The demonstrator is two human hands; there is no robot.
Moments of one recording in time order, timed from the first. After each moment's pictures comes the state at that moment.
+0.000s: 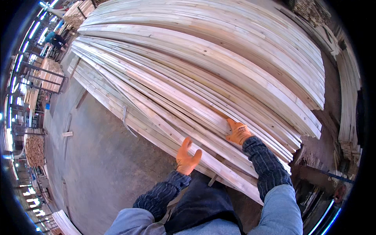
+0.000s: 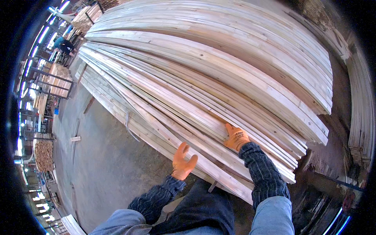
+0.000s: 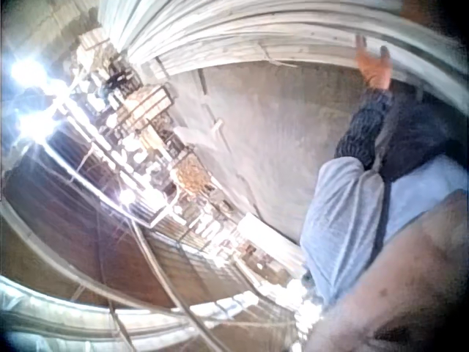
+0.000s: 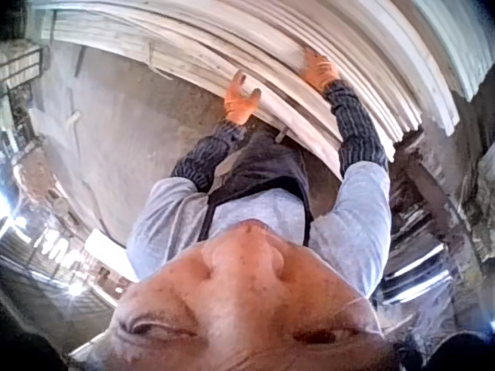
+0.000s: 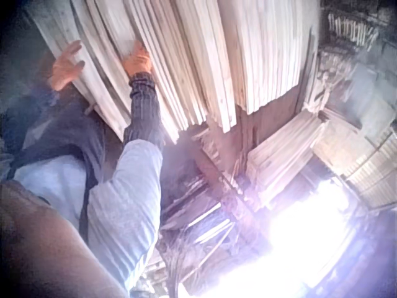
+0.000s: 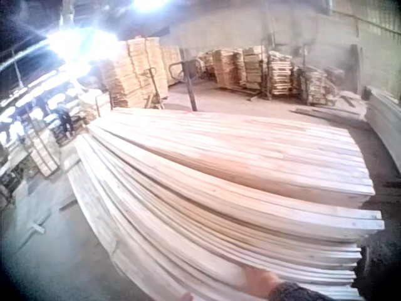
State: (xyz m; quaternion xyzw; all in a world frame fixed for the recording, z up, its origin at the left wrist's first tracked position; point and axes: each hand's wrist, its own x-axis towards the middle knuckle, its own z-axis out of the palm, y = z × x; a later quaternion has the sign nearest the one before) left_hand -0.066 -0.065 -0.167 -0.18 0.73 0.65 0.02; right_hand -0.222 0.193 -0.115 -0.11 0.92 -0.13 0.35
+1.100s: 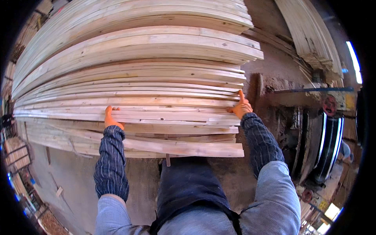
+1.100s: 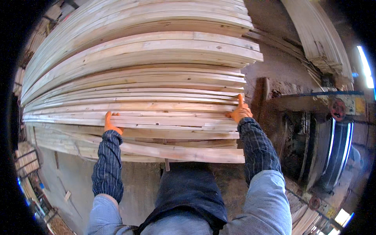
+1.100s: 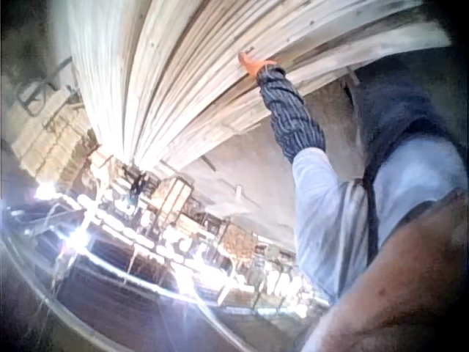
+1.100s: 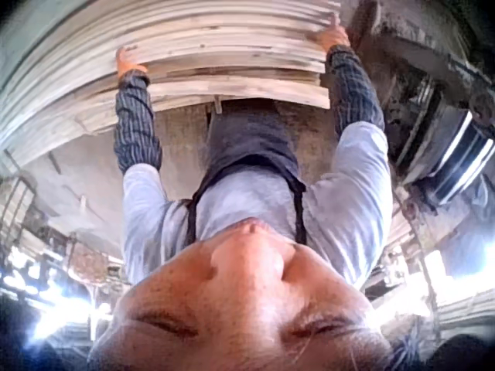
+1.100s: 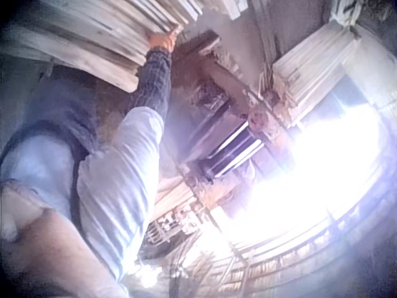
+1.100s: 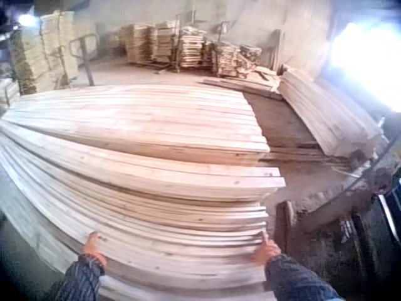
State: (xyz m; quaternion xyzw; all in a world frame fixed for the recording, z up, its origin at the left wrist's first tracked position) left_hand -0.229 -0.066 -0.196 -0.37 0.43 0.82 0.07; right_hand 0.003 0.483 -0.128 0.45 0.85 -0.18 0.22
